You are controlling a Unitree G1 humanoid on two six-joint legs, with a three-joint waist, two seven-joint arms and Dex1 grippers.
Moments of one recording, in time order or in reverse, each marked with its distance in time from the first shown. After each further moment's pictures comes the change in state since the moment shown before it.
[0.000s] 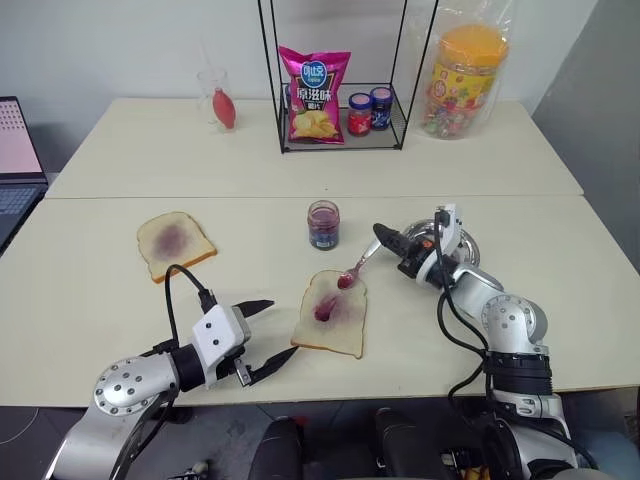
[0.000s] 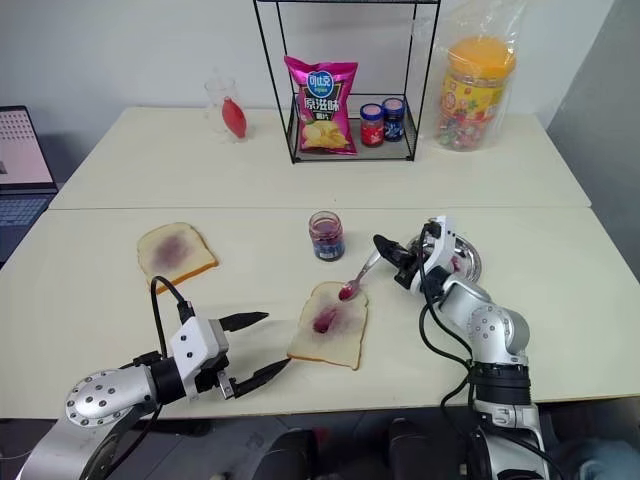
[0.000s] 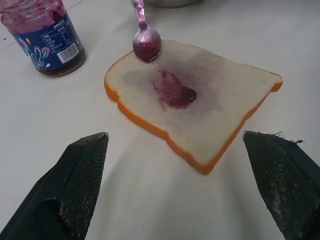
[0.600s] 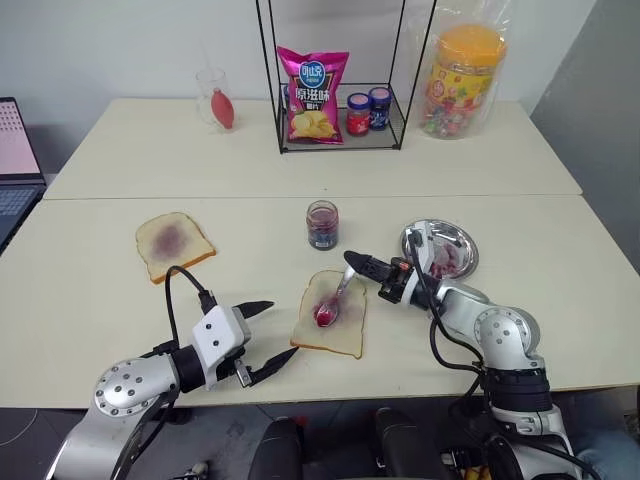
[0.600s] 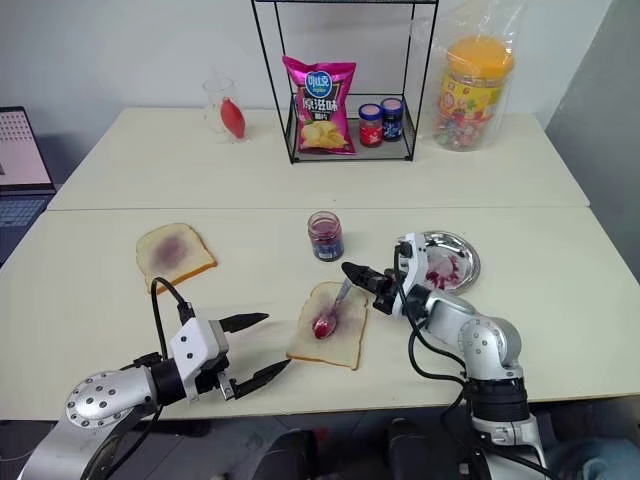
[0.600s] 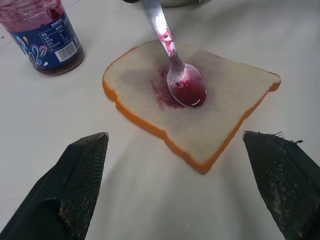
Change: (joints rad) left arm 0.008 -0.005 0.000 0.000 0.004 -0.001 0.000; right arm 0.073 -0.026 0.137 -0.071 -0.014 0.054 0.051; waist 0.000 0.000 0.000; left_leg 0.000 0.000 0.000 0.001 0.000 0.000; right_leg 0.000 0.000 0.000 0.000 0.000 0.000
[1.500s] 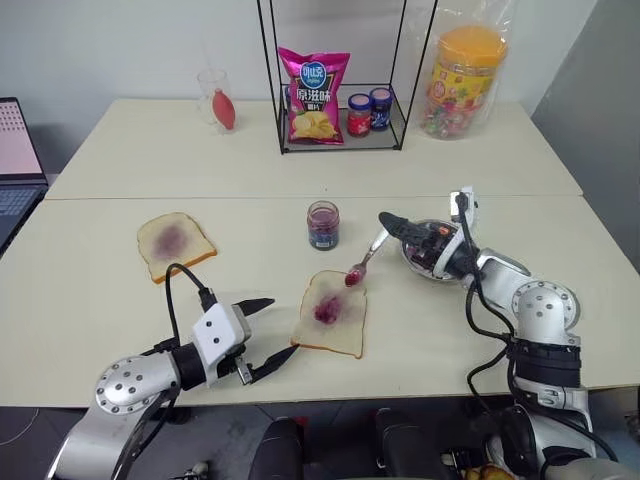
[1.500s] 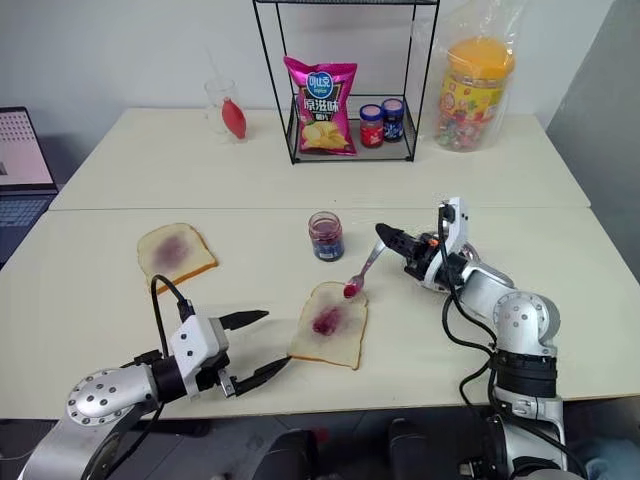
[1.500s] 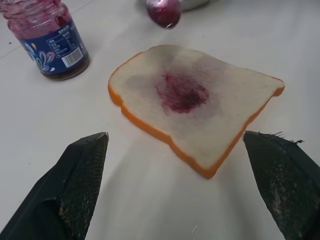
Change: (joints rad) left arm -0.006 0.003 0.021 -0.016 -0.033 0.020 -0.007; right arm -0.123 -0.079 -0.199 -0.036 0.154 0.091 -0.046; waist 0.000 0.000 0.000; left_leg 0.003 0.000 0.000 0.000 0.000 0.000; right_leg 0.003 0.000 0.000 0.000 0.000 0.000
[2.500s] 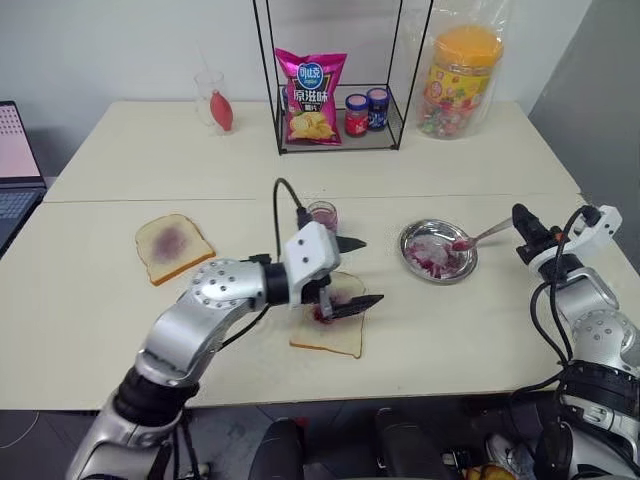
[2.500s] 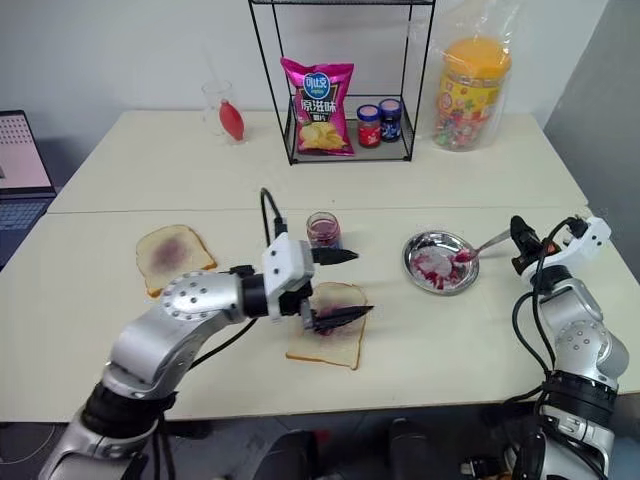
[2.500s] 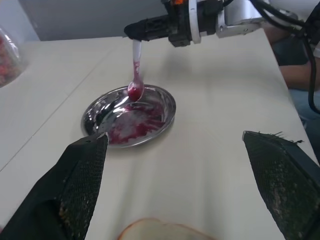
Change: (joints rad) left arm -0.704 -0.162 -0.379 0.096 -0.041 0.309 0.009; right arm 0.114 -0.101 -0.286 0.278 -0.184 -0.473 -0.103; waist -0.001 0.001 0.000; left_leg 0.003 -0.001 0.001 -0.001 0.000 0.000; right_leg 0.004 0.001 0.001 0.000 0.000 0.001
